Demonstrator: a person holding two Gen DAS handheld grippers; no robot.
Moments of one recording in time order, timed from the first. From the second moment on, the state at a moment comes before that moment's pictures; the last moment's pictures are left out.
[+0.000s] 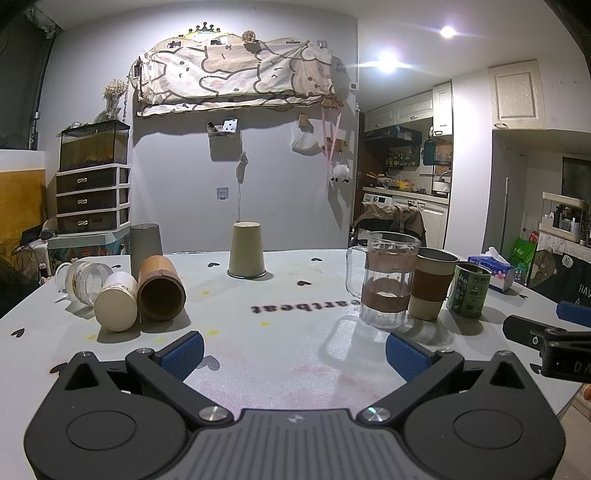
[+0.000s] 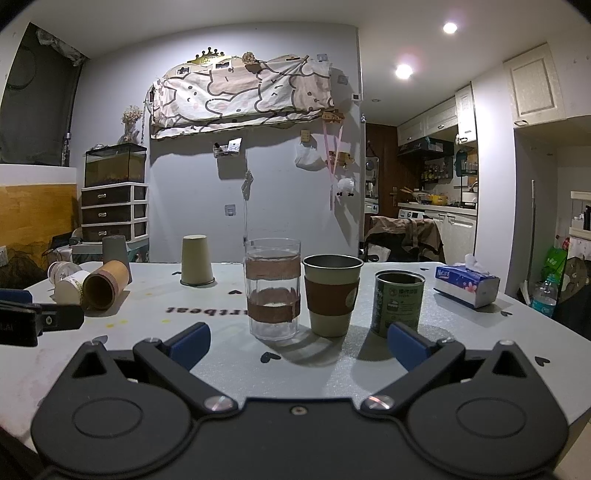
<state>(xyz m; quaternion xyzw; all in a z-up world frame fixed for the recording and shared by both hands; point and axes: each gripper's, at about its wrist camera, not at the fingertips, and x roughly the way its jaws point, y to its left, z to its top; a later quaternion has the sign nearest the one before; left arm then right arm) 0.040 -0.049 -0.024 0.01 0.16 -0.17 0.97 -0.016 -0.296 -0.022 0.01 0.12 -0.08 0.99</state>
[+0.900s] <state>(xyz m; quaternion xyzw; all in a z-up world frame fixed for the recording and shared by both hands) 0.040 -0.051 -0.016 0.01 0.16 -0.17 0.97 -0.016 -0.297 -0.017 0.01 0.12 -0.08 0.99</state>
